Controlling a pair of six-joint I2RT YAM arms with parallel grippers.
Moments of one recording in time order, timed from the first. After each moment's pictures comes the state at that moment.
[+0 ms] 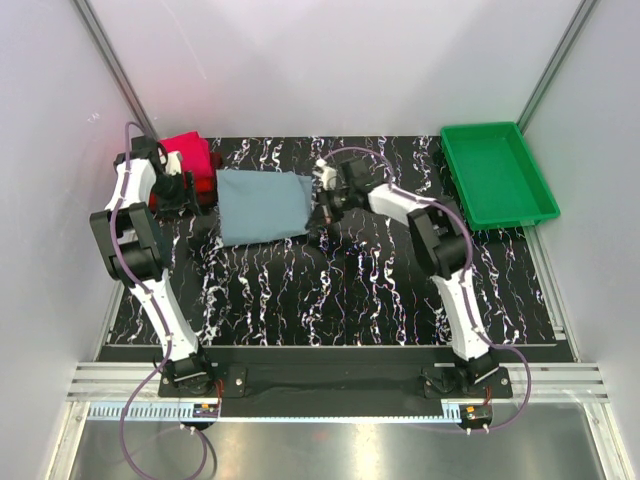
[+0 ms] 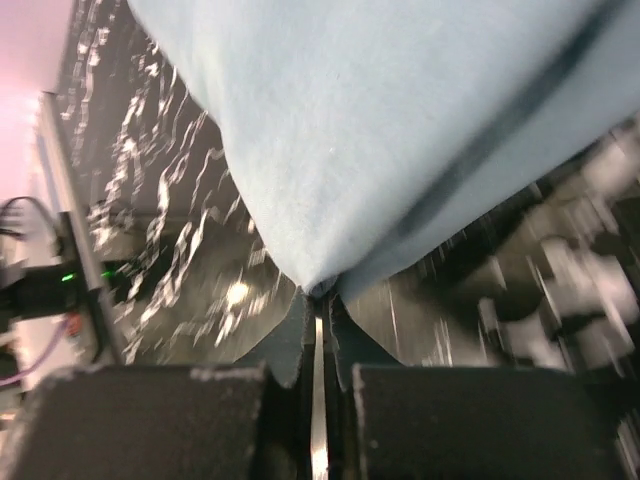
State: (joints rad) left arm 0.29 2.10 1.80 -0.97 0.25 0.05; right arm 0.51 2.38 1.78 -0.21 -0.82 0.22
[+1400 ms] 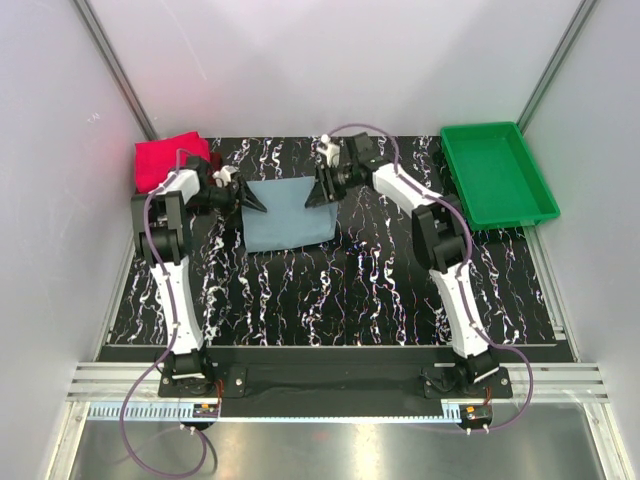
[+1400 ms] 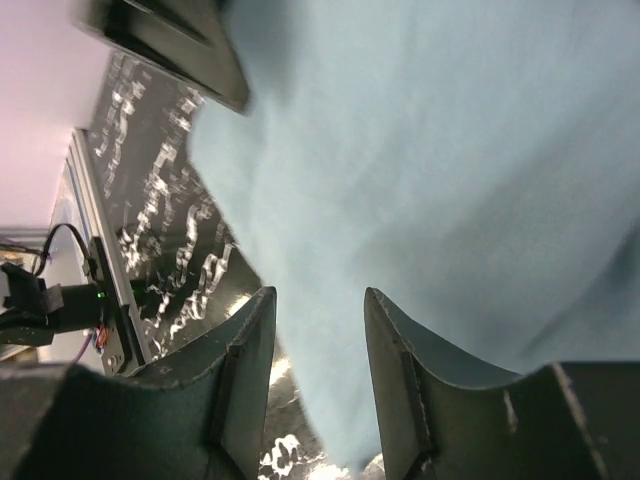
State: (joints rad) left arm 0.11 2.35 1.78 -0.84 0.94 -0.25; right arm 0.44 2.43 2.10 -0.46 -0.86 0.19
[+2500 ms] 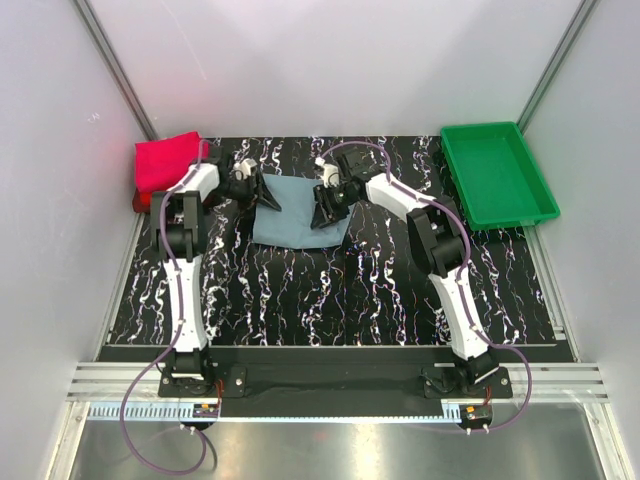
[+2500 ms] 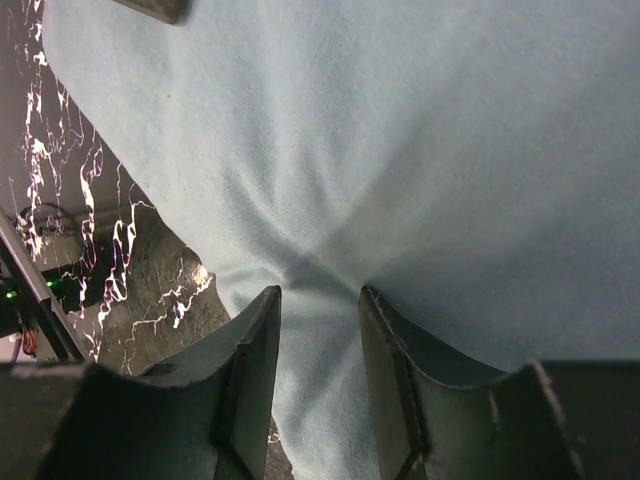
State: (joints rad) left arm 0.00 2.43 1.93 -0.85 0.89 -0.27; right arm 0.49 2.41 1.95 -0.55 -0.64 0.14
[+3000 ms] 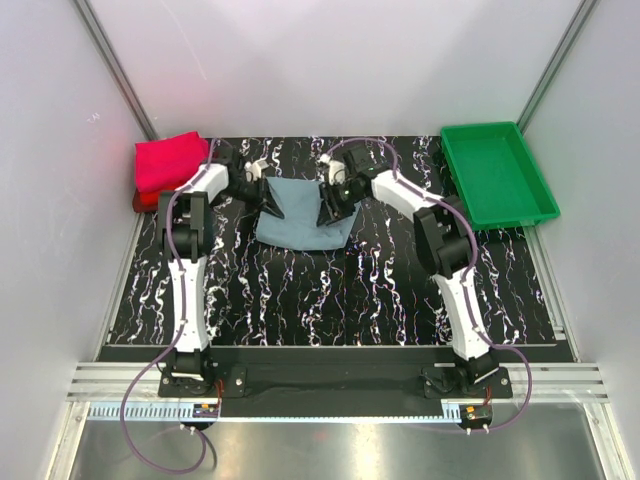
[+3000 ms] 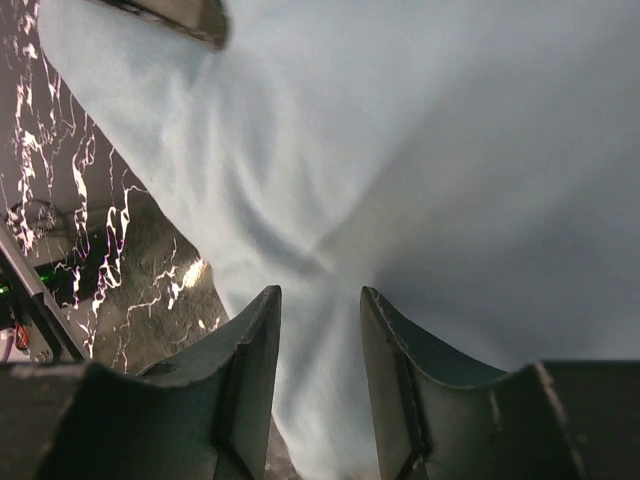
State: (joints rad) left arm -0.05 2.45 1.93 -0.82 0.88 -0.23; right arm 0.48 2.37 1.93 -0.58 -0.62 0.11
